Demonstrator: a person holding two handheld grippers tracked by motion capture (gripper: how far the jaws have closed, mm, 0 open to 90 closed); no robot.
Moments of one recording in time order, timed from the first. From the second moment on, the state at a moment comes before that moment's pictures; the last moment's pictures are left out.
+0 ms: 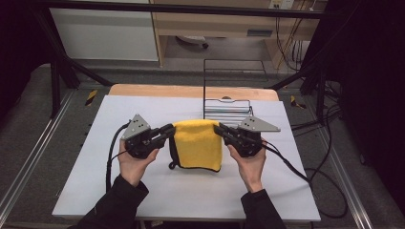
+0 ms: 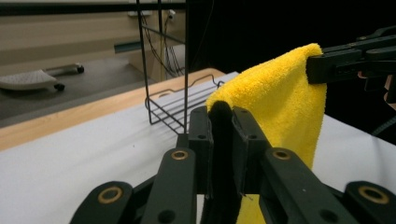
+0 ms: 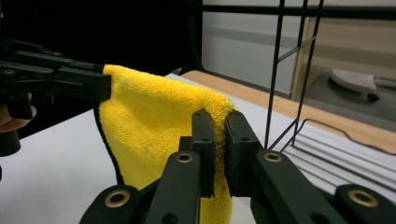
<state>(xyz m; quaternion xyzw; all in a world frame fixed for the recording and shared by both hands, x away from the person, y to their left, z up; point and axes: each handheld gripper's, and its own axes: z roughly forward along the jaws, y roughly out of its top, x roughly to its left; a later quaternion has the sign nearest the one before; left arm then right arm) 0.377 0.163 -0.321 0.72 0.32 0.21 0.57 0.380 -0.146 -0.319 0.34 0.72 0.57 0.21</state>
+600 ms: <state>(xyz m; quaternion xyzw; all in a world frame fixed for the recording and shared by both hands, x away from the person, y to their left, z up) 0.385 0.147 -0.279 0.68 0.30 0.24 0.62 0.375 -0.157 -0.278 0.32 0.67 0.61 0.27</state>
